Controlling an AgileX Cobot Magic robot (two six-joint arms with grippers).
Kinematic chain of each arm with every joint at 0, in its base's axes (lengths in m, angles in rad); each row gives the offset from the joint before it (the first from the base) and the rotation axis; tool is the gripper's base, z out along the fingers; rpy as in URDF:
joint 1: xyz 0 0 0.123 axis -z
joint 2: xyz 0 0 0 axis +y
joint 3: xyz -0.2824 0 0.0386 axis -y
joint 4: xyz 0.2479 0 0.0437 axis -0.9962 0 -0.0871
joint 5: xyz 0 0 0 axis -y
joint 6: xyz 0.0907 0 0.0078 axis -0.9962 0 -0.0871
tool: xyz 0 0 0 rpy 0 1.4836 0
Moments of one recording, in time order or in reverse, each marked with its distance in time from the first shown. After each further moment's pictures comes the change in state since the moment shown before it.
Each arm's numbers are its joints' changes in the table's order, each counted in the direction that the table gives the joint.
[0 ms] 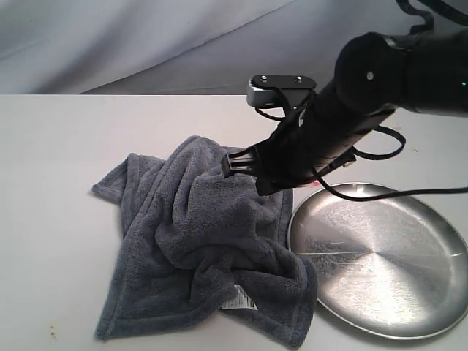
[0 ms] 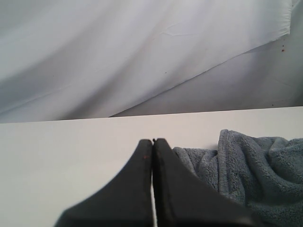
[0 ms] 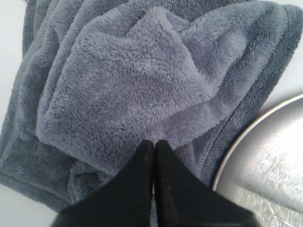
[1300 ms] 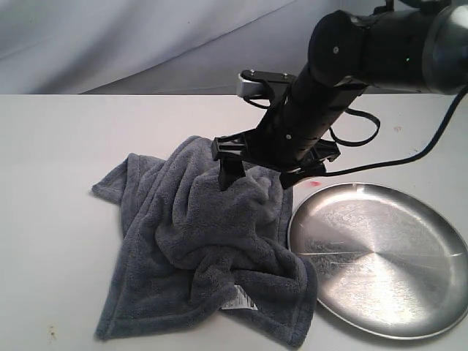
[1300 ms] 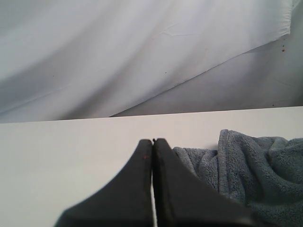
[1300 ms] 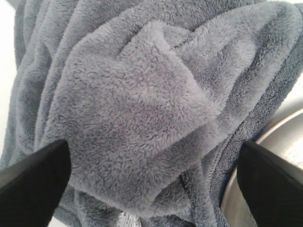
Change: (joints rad) left arm 0.000 0.000 0.000 0.000 0.000 0.000; right arm 0.030 0.146 0.175 -0.036 -0.140 -0.026
